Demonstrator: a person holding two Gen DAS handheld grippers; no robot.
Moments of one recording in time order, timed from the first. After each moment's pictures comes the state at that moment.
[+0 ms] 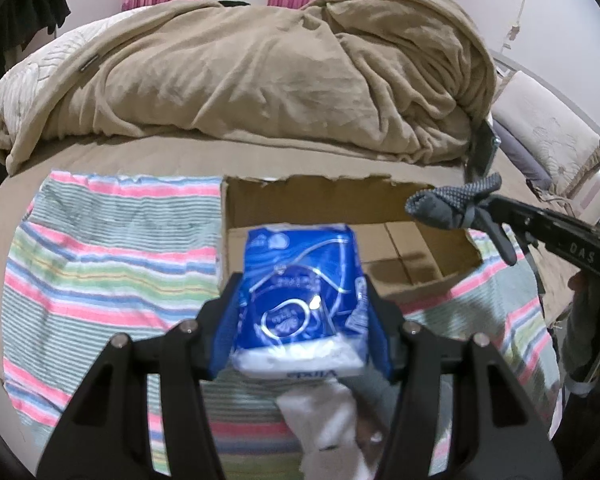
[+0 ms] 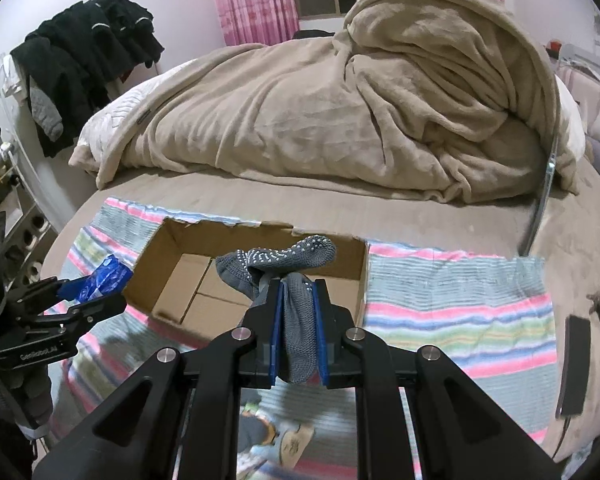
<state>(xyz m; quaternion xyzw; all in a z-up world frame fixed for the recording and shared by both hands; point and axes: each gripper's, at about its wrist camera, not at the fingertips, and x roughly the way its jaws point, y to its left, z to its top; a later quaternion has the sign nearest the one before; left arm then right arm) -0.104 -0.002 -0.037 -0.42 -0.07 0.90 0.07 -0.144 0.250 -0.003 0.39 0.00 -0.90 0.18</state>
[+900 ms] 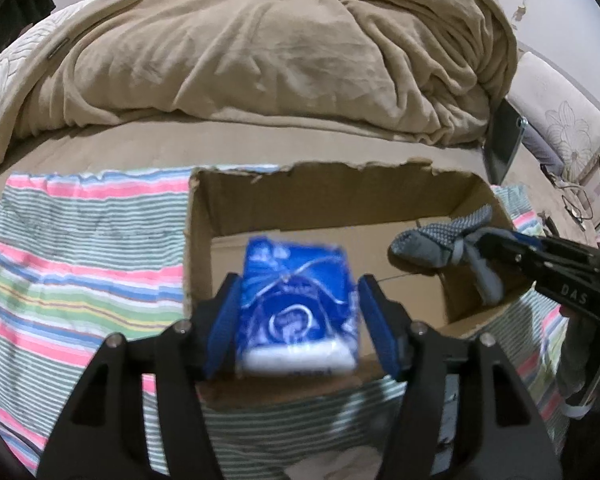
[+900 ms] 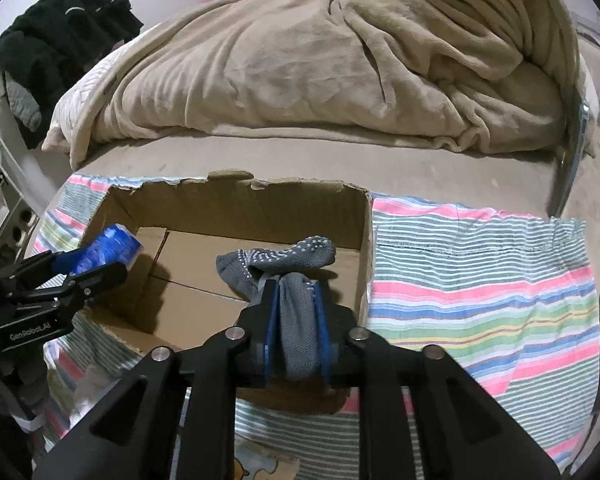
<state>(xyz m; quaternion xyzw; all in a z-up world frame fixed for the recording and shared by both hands) -0.160 0.008 -0.082 -0.45 -0.05 0.89 0.07 -0.182 0.249 -0.066 0.45 -0.02 -0.88 0.17</state>
